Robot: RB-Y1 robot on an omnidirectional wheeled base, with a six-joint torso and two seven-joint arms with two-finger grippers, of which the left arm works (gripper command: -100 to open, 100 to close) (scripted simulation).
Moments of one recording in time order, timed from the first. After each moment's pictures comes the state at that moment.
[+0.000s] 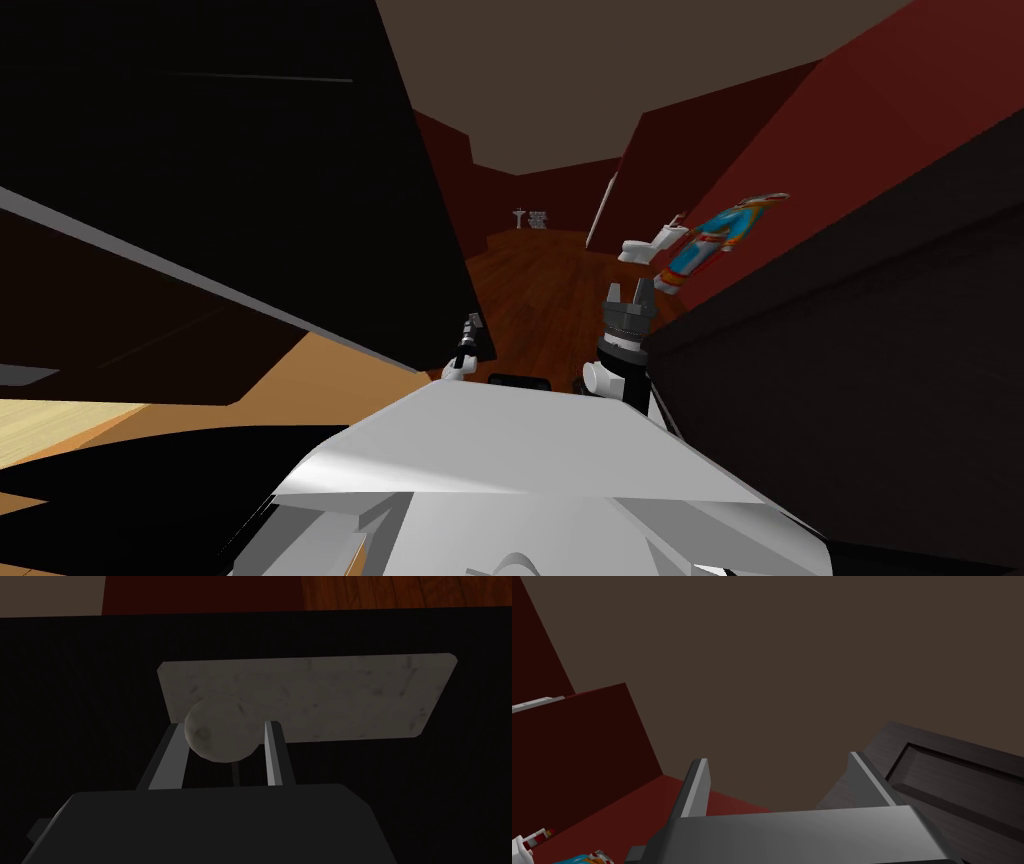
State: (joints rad) arm -0.17 0.03 0.35 -0.62 -0.13 -0.79 0.06
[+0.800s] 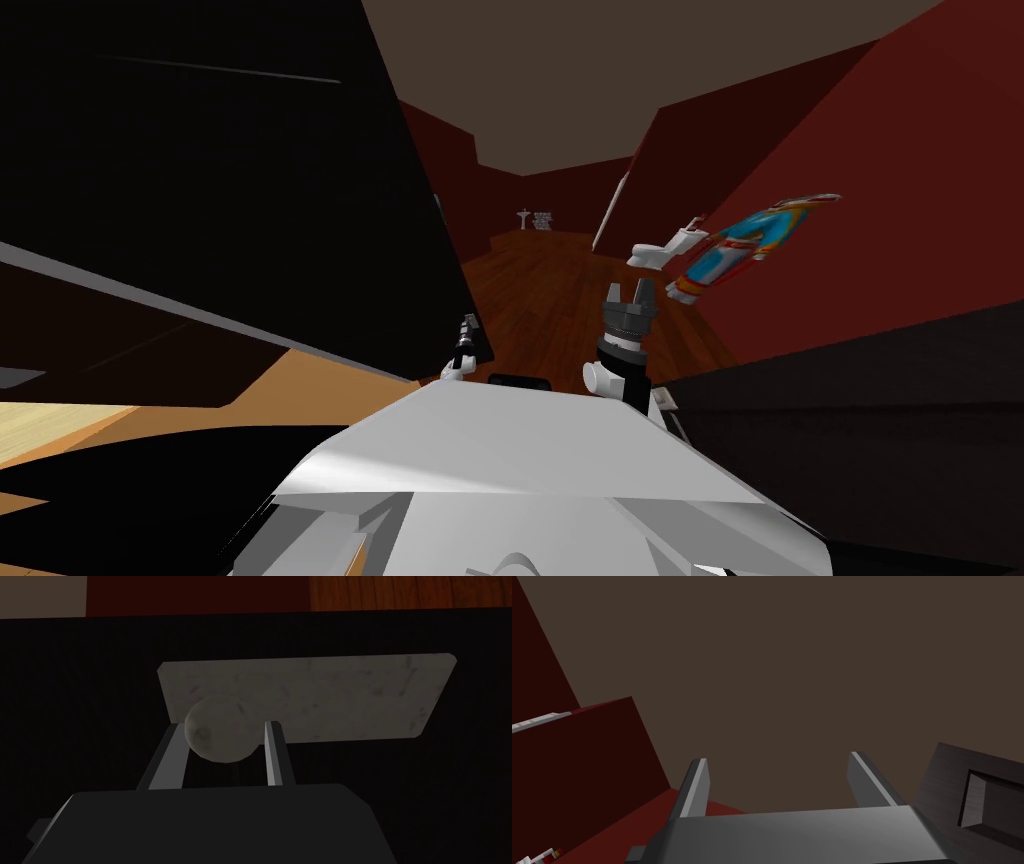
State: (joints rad) arm -0.16 0.02 0.41 -0.62 -0.10 -0.78 0.02
